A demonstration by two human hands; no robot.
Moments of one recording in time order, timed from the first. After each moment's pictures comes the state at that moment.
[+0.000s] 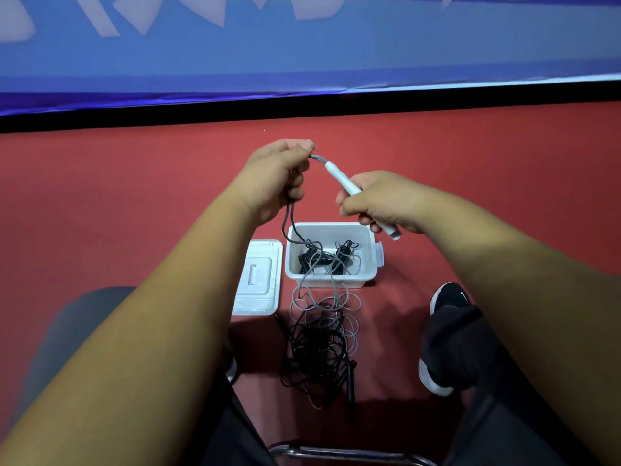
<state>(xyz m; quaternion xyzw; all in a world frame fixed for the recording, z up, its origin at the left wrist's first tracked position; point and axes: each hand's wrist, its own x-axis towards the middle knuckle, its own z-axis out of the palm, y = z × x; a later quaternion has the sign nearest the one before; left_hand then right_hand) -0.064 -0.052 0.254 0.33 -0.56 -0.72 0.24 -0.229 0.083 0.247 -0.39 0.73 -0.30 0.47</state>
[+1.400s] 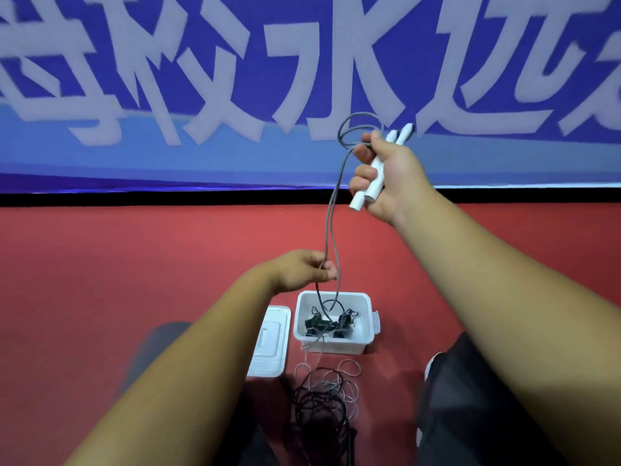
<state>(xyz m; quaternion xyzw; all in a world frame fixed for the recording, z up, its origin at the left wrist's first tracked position) -0.016 -0.008 0.300 0.27 -0.80 -0.54 0.01 -0.189 0.086 0.449 -0.15 0.38 -0.78 0.48</state>
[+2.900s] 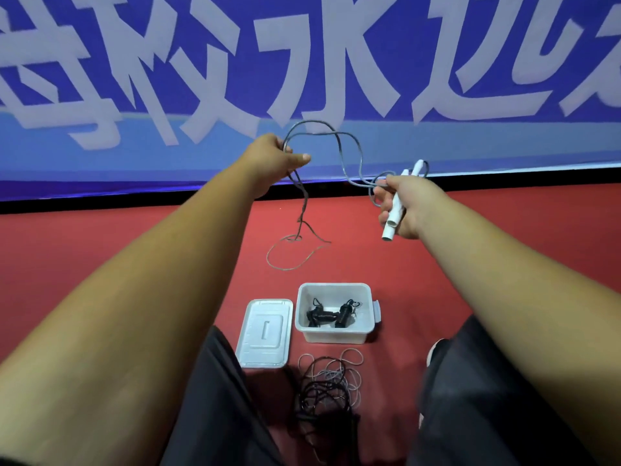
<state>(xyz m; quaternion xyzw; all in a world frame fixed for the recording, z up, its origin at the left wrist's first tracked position) -0.061 -0.082 0.434 0.38 -0.77 -0.44 0.27 -0.247 0.112 0.387 -0.07 0.59 -0.66 0.46</state>
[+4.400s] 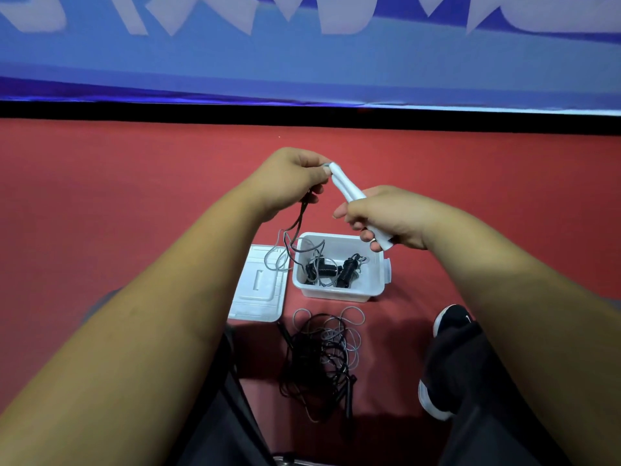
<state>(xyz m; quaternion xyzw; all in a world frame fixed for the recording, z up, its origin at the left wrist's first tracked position) -0.050 -0.071 0.277 0.34 -0.71 -0.59 0.18 -0.204 0.060 0.268 -0.33 0.70 -0.32 0.54</state>
